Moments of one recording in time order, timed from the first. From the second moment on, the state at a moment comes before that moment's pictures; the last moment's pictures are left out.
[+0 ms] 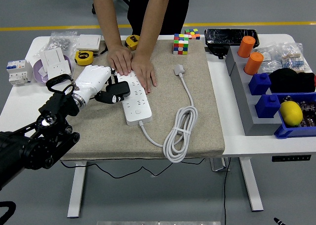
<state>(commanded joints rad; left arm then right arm) -0.64 0.22 -0.74 -0.86 2.08 0.33 0.04 0.12 -0.09 1.45 0.18 -1.52 0.02 -0.09</state>
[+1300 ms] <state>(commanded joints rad) -0.66 0.22 -0.71 -0.81 2.12 0.31 0.05 0.13 -0.09 1.44 0.18 -1.51 0.02 -0.09</state>
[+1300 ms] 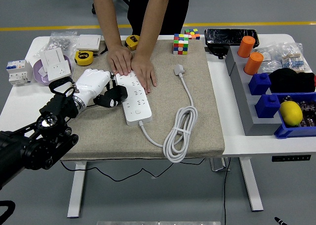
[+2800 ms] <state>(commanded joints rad) -0.66 0.24 -0.70 -0.81 2.09 0.25 0.05 0.13 -0.09 1.44 0.18 -1.52 0.02 -0.08</state>
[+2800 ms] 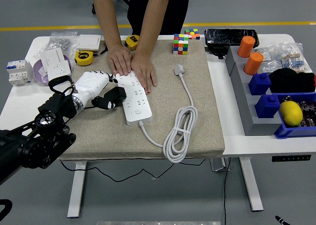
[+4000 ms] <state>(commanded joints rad) -0.13 0.07 -1.15 -1.33 1.21 0.31 -0.16 0.11 -0.08 1.45 0.18 -1.52 0.02 -0.08</state>
